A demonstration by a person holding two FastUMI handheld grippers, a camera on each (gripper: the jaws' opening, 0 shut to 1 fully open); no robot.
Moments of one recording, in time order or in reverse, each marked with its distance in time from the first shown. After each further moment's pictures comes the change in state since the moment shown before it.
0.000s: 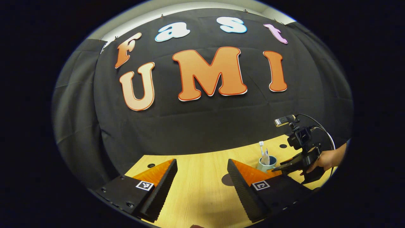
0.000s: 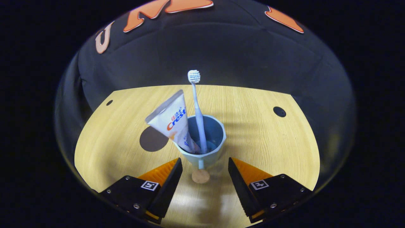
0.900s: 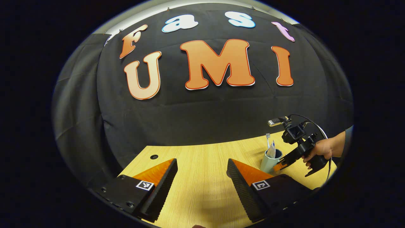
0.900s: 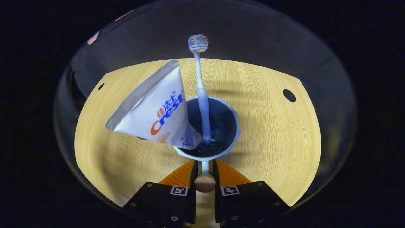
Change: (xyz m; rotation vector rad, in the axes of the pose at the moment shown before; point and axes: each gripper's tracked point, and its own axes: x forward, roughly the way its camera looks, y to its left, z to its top) left arm 0.003 0.018 -0.025 -0.034 0.087 0.010; right arm 0.023 0.008 -0.021 -0.021 0.259 -0.019
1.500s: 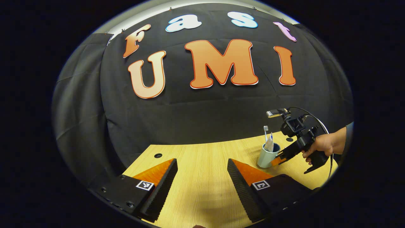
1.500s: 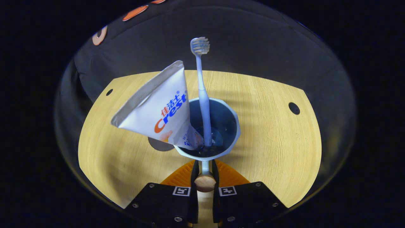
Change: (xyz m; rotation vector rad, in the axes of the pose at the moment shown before) left arm -0.012 0.019 -0.005 0.002 0.002 0.026; right arm -0.036 -0.005 0.030 -0.041 -0.098 0.037
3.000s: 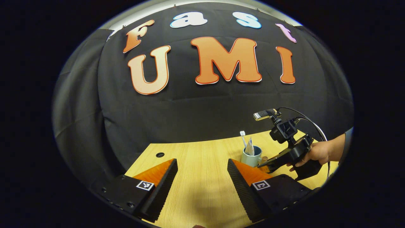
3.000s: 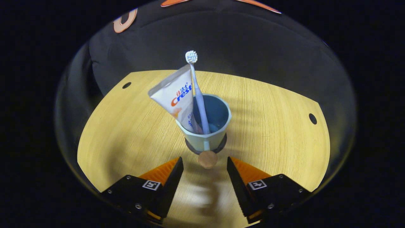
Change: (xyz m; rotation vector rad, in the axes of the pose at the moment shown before) left arm 0.015 0.045 -0.012 0.008 0.003 -0.084; right arm -0.049 -0.008 0.003 -0.065 -0.088 0.028
